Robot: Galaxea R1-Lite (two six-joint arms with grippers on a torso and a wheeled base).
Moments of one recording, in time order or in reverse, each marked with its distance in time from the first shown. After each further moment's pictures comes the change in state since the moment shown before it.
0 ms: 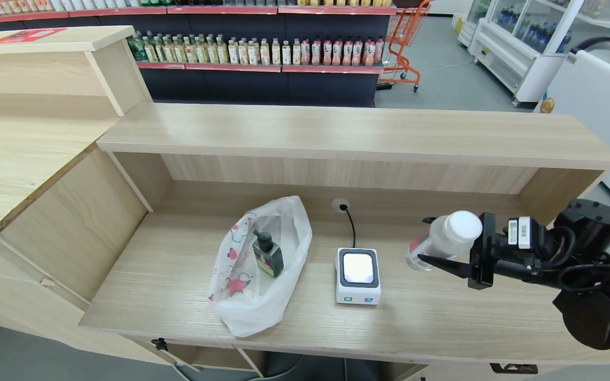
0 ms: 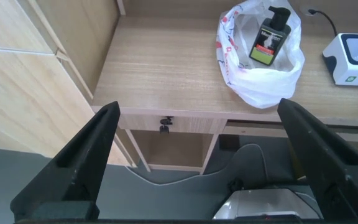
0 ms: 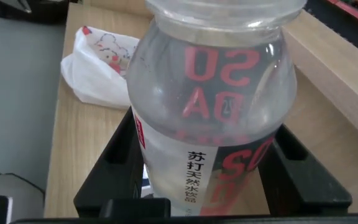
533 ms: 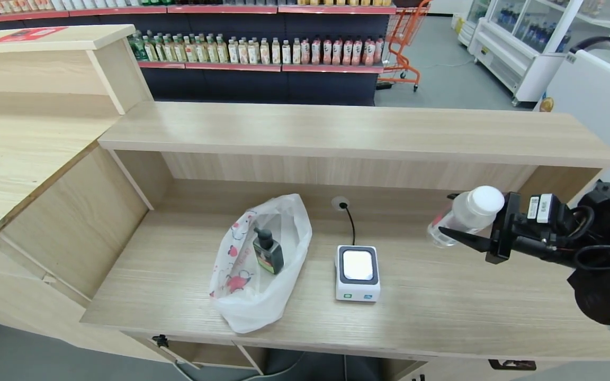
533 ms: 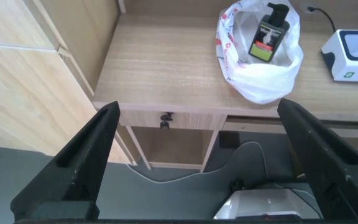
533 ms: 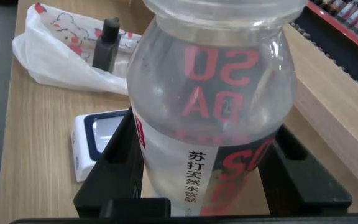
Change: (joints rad) left arm 0.000 0.000 0.000 0.000 0.000 0.002; right arm -0.130 0.001 -0.121 0.033 -0.003 0.025
